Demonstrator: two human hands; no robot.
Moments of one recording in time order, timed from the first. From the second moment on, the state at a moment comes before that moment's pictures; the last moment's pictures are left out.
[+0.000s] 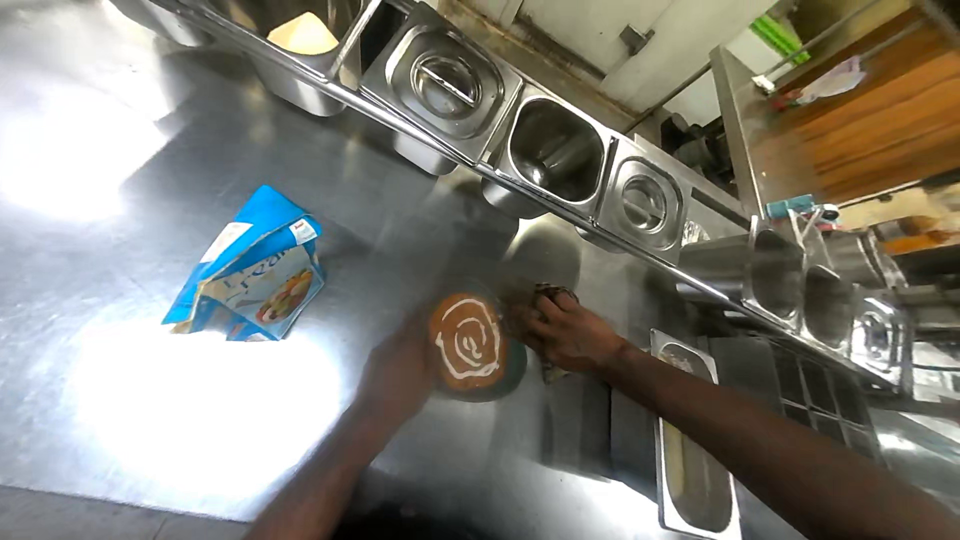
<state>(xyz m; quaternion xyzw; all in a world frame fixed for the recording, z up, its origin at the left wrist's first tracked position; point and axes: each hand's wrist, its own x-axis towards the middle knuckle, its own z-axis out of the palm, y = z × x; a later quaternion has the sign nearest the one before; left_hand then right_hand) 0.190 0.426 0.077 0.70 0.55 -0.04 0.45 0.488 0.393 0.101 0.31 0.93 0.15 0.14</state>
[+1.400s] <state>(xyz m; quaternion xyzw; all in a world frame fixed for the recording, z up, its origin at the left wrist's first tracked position) 0.171 0.453 0.059 0.75 0.48 0.01 0.46 0.497 0.419 0.132 0.70 0.56 -0.41 -0.19</state>
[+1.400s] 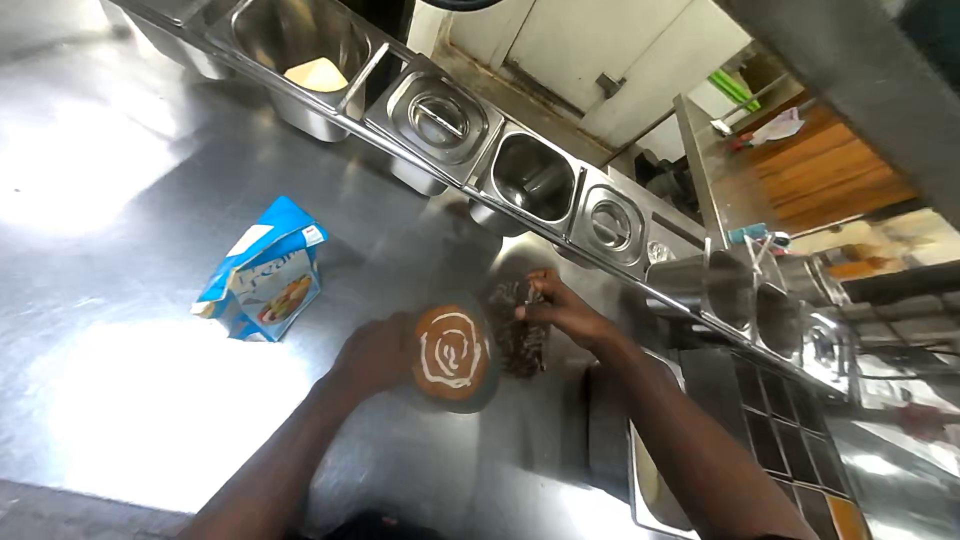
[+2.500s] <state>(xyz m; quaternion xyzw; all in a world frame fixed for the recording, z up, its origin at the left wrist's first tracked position) 0.170 0.453 0.056 0.73 0.49 0.01 0.47 0.490 0.390 0.100 0.64 0.70 -0.29 -0.14</state>
